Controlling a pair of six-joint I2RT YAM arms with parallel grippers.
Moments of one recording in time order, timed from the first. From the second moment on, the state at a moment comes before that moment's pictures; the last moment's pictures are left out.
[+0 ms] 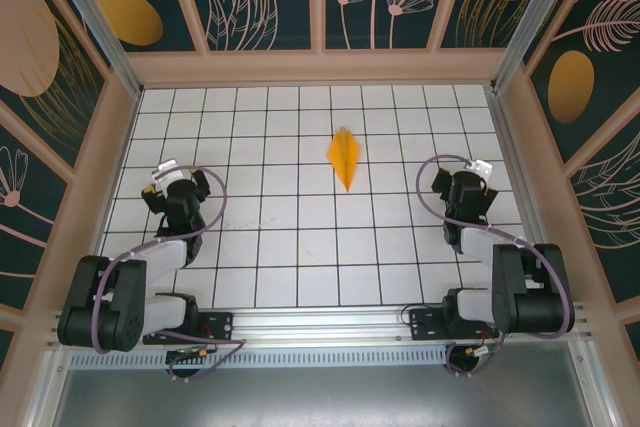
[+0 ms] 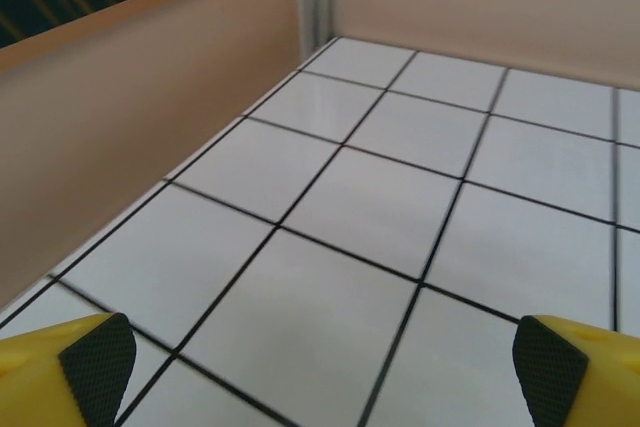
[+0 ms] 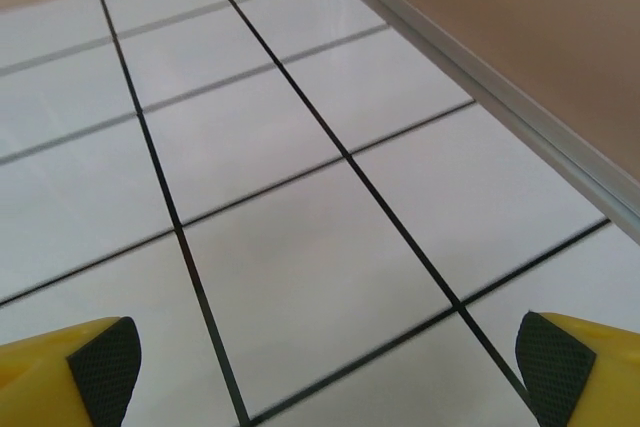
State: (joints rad) left arm -0.11 1.28 0.27 0.69 -0.55 -0.18; right arm 0.01 1.30 0.31 0.54 0.35 0.24
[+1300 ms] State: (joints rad) left arm -0.02 1.52 0.22 1.17 -0.19 -0.10; right arm -0.02 1.53 0.24 1.10 0.01 0.13
